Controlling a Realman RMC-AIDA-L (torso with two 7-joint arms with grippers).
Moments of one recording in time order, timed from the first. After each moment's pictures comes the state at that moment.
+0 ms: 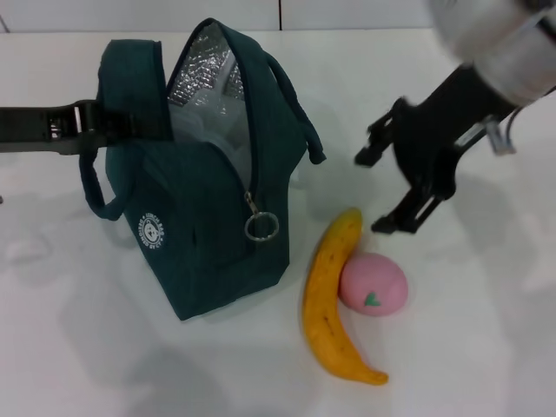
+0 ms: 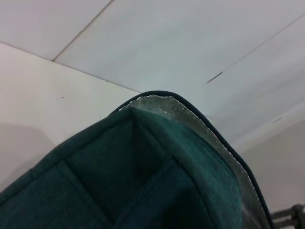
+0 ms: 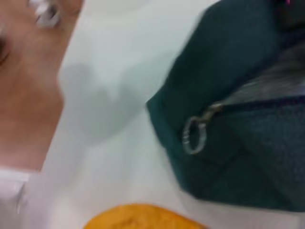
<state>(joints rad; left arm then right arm) -0.51 -2.03 0.61 1.02 2.08 1.75 -2.42 0.98 2.01 -1.32 -1.18 -2.32 -1.77 1.88</state>
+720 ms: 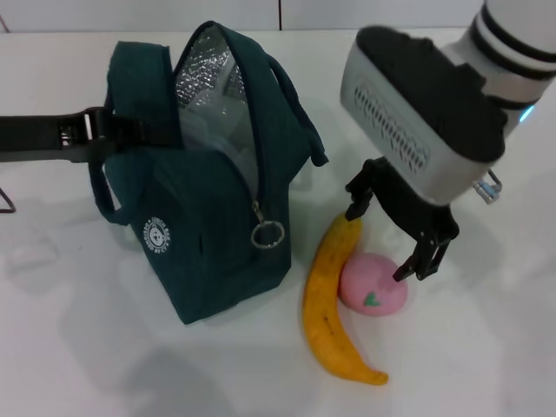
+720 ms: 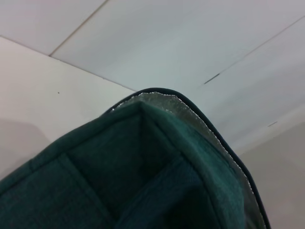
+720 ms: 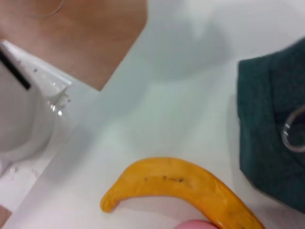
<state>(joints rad) -0.50 -2.05 0.61 1.02 2.07 1.75 -2.41 1.02 2.02 -1.61 -1.22 -2.35 -1.75 1.69</state>
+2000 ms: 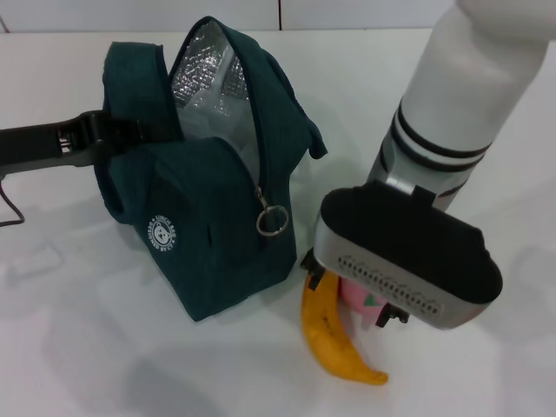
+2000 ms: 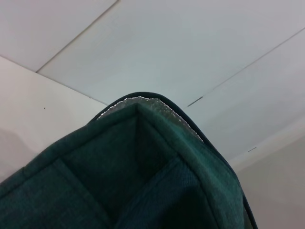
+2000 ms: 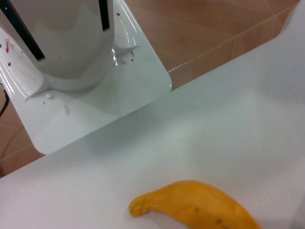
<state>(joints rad) -0.45 -2.06 0.61 0.94 1.96 1.71 -2.32 1.04 2.03 -1.96 -1.20 -2.25 -1.57 1.41</state>
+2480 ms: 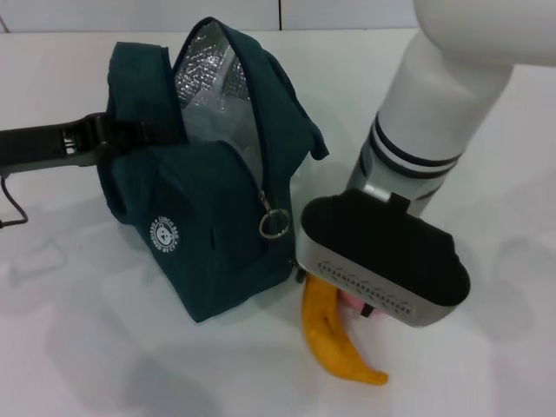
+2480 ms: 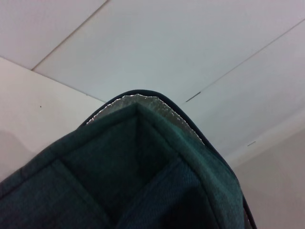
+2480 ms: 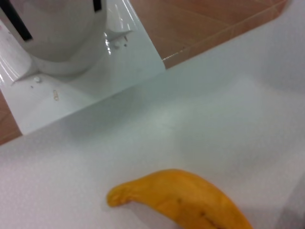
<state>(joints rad) -0.46 -2.06 0.62 0.94 1.97 1.71 -2.31 1.09 2.03 -2.04 -1.12 -2.23 -1.45 1.41</state>
